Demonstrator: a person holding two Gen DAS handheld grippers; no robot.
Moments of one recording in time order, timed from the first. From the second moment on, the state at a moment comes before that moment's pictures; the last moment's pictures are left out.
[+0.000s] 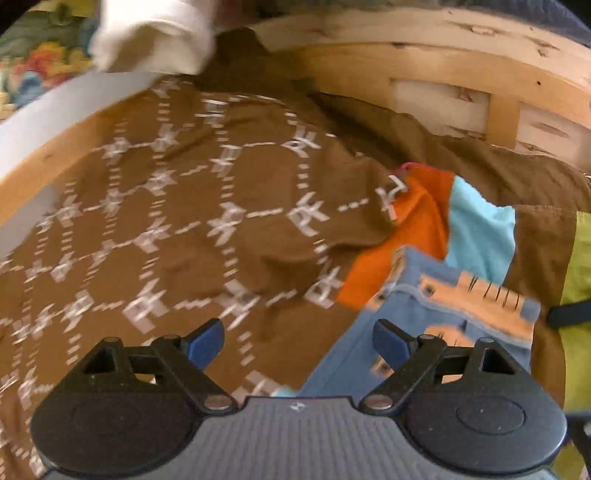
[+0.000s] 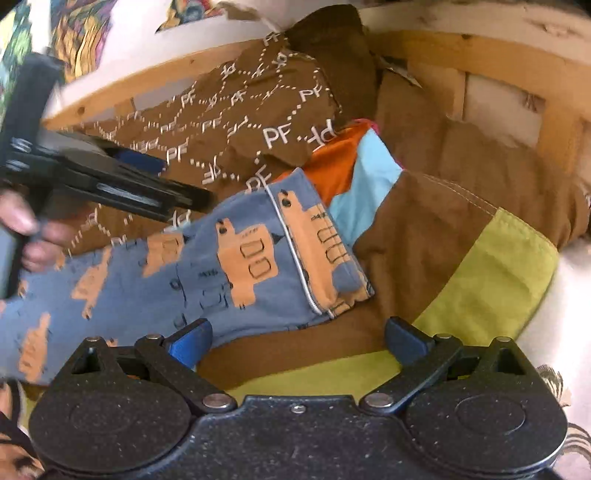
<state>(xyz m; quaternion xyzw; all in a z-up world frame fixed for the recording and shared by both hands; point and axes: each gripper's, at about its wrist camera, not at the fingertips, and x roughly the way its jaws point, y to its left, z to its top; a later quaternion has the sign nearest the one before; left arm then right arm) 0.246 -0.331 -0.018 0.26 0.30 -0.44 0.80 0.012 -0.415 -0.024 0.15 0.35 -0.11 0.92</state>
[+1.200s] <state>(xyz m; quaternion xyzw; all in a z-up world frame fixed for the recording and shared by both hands) 0.269 -0.325 0.021 0.03 0.55 -0.46 0.69 0.013 -0.343 -0.013 -0.06 0.26 -0.11 0.96</state>
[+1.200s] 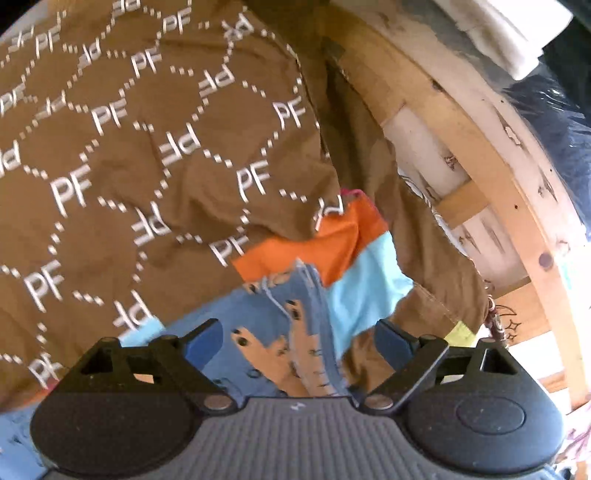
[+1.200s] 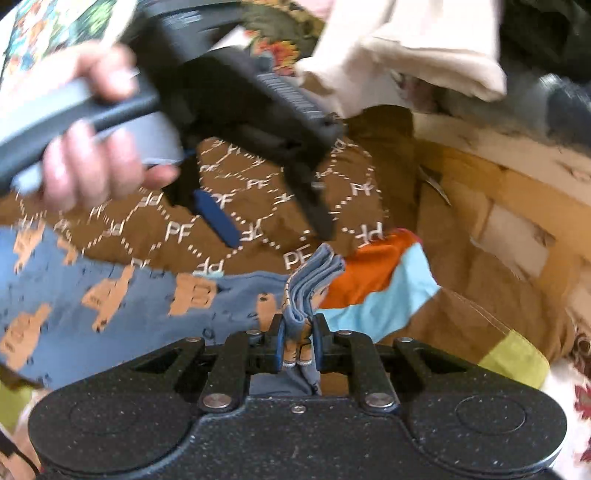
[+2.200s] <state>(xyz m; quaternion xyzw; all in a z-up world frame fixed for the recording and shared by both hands) 0.255 -0.165 0.018 -0.06 0.57 -0.37 0.73 -0.003 -0.242 0.019 -0.11 0.23 0.07 0.96</state>
